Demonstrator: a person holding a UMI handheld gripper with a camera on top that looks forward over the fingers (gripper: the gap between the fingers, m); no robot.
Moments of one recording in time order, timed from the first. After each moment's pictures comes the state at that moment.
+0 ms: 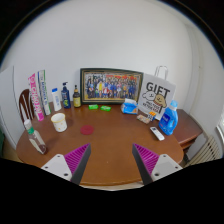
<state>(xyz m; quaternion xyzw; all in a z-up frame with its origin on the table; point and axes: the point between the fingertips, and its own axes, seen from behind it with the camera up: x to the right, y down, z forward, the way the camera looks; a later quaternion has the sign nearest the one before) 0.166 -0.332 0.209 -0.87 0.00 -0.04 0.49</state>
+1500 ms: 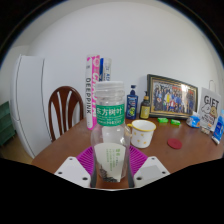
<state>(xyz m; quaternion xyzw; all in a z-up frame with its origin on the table) -0.242 -0.224 0.092 -0.80 -0.11 0.07 0.59</state>
